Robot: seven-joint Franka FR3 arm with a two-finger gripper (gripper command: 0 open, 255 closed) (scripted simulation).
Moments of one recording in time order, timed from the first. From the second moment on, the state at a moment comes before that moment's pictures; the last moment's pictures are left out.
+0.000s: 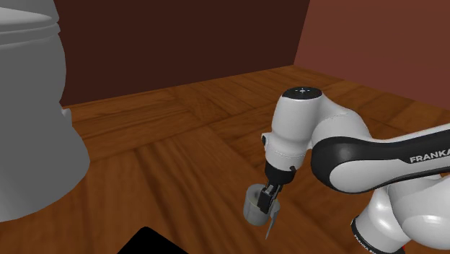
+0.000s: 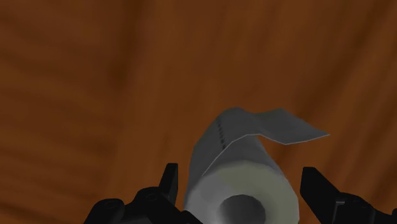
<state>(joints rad) 0.30 -0.64 0.38 -2.77 0.27 2.13 0.31</state>
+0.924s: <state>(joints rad) 0.31 -0.57 0.41 -2.82 0.29 2.25 0.31</state>
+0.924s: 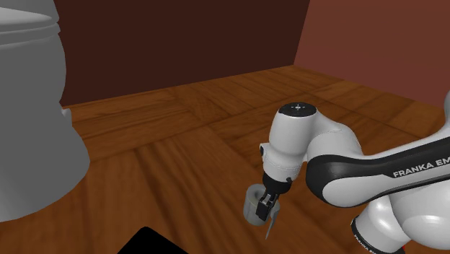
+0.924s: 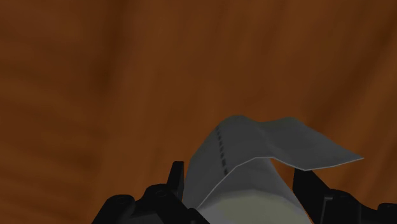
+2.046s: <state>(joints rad) 0.31 -0.64 0.38 -2.77 0.27 2.12 0.31</state>
